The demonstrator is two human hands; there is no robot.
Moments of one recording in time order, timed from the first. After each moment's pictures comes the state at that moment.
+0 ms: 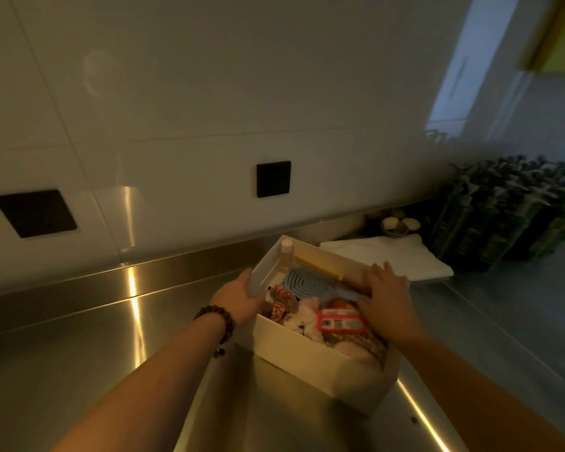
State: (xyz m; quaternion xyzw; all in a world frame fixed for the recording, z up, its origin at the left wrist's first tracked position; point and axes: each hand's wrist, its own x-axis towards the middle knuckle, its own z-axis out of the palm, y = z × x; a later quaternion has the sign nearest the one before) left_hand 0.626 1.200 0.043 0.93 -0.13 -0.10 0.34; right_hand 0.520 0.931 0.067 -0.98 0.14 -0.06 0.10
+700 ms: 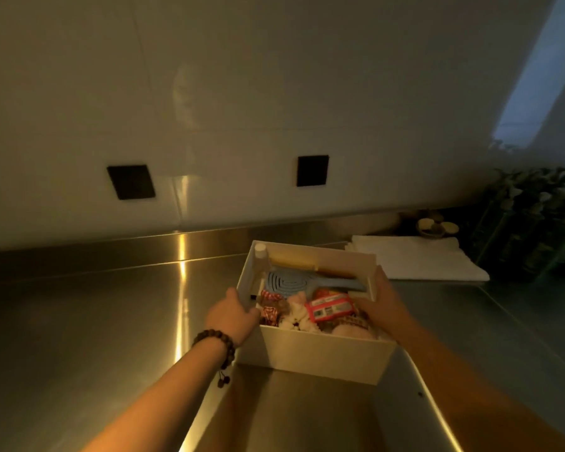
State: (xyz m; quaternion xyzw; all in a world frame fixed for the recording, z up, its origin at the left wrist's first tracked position) left_hand 0.490 1.256 0.036 0.94 0.06 -0.03 0.32; right_hand 0.497 0.962 0.030 -0.88 0.10 -0.02 0.47
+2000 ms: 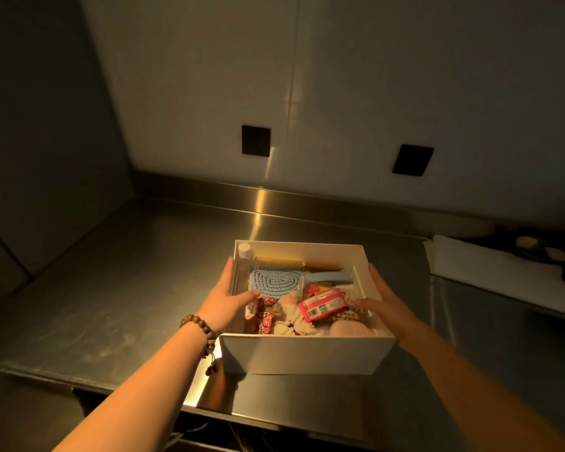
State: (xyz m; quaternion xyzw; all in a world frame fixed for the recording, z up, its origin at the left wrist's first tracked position) left_hand 0.336 1.375 0.030 0.78 0.11 0.02 0.62; right_hand 0.426 1.059 0.030 -0.79 -0.05 0.22 0.57
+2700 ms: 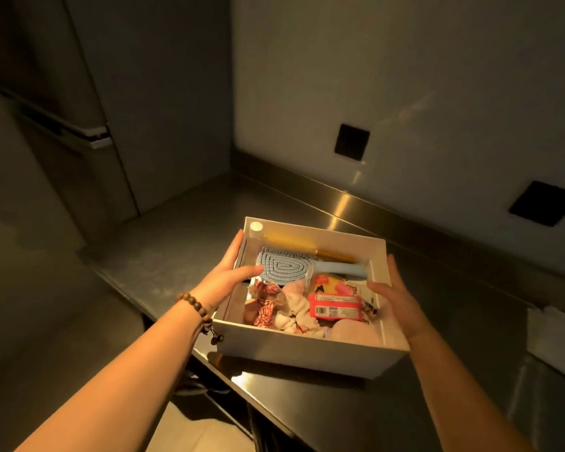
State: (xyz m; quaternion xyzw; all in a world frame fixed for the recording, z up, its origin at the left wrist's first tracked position) left_hand 0.277 1.420 0.049 0.71 0.23 0.13 0.65; right_hand 0.456 1.158 0.054 -0.73 -0.14 0.28 0.61
